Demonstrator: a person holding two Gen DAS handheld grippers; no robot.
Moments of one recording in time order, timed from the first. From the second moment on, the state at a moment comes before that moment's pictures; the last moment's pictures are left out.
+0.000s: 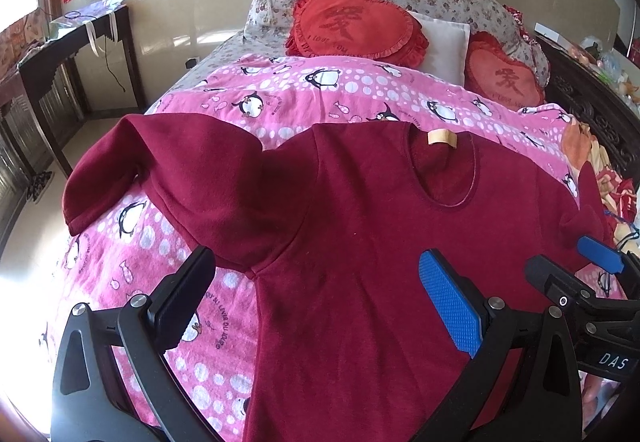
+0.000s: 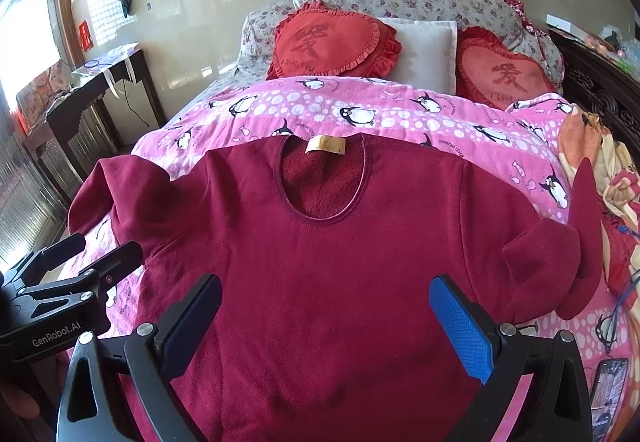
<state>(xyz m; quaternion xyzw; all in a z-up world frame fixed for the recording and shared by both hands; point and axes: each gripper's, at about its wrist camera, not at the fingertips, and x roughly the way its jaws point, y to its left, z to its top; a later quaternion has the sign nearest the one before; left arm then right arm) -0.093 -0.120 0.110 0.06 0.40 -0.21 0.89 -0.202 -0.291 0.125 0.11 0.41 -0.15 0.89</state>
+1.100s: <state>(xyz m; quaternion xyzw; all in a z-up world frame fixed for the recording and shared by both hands) -0.074 -0.105 0.089 0.06 0.41 -0.18 0.89 -0.184 -0.289 0.102 0.11 0.44 -0.15 0.88</state>
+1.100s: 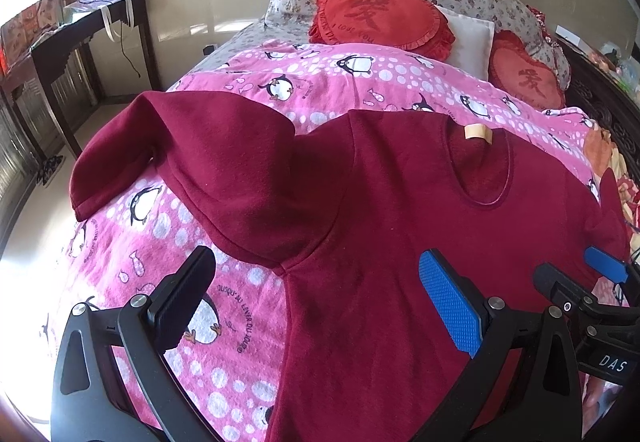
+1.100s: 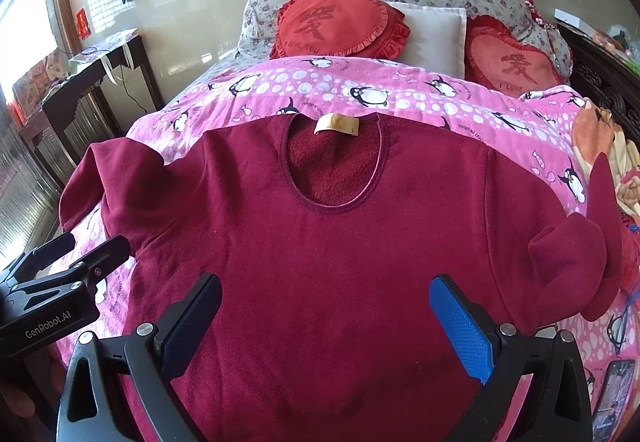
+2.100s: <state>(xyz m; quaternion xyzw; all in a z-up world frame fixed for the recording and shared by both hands) 0.039 0.086 0.059 -0.04 0.42 0.01 0.91 -0.149 -0.265 0.076 0.10 0.48 -0.11 0.87</state>
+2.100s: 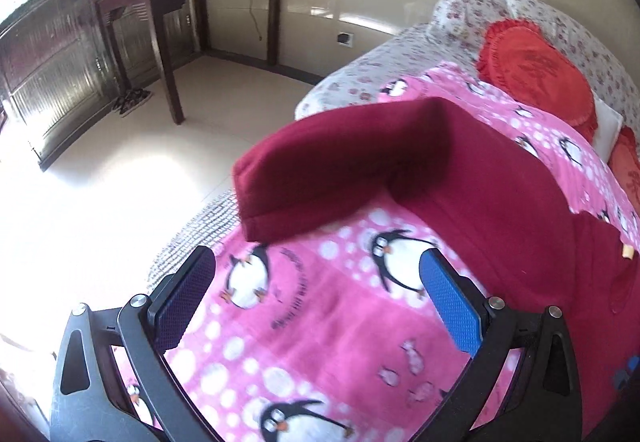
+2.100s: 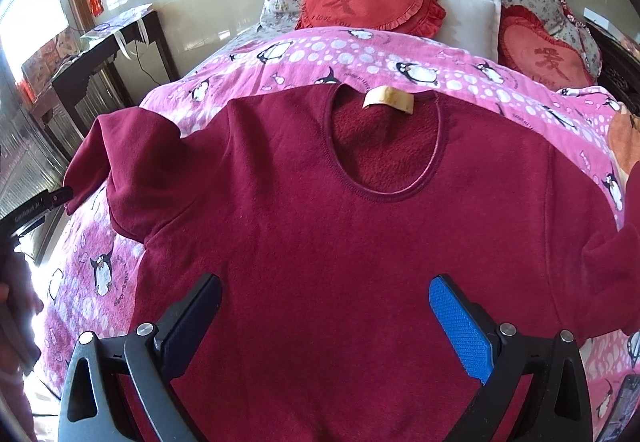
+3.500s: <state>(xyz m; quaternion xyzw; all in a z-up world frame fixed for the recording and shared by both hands) -0.030 -0.059 0.247 0.01 0.38 -0.40 0.84 -0.174 -0.310 0.090 0.16 0.46 -0.12 0.87</state>
